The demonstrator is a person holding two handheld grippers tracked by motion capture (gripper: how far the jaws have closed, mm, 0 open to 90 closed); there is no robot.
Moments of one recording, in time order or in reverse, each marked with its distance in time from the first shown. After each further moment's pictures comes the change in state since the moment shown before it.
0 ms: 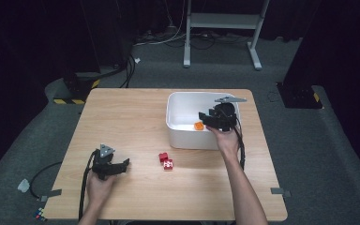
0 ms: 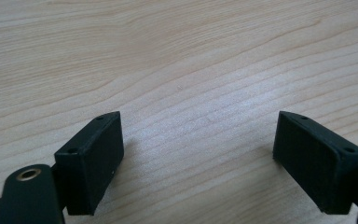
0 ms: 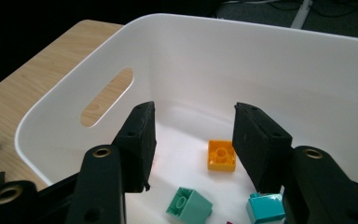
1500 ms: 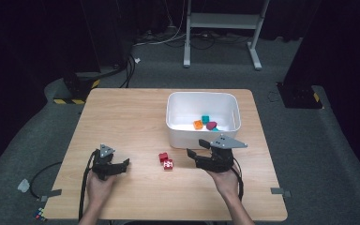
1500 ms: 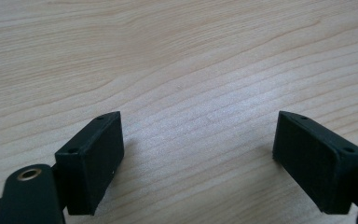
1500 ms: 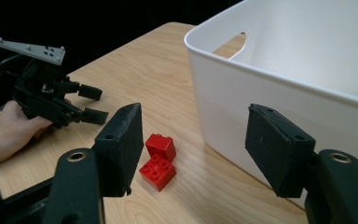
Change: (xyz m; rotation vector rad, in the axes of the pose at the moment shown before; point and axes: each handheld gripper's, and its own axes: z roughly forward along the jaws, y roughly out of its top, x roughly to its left) left arm 0.000 0.000 0.000 0.000 0.001 0.001; right arm 0.062 -0.092 -0.050 -0.141 0.220 -0.134
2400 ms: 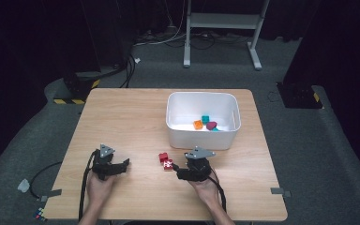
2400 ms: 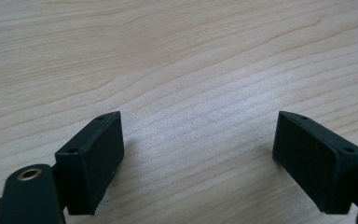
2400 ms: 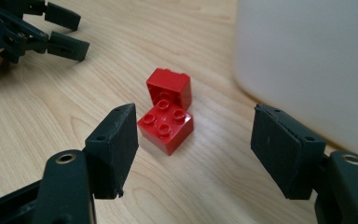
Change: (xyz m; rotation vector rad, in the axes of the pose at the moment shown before) left arm 0.000 0.000 0.000 -0.002 0.000 -0.003; right arm 0.025 -0.051 0.071 0.195 -0.038 -0.043
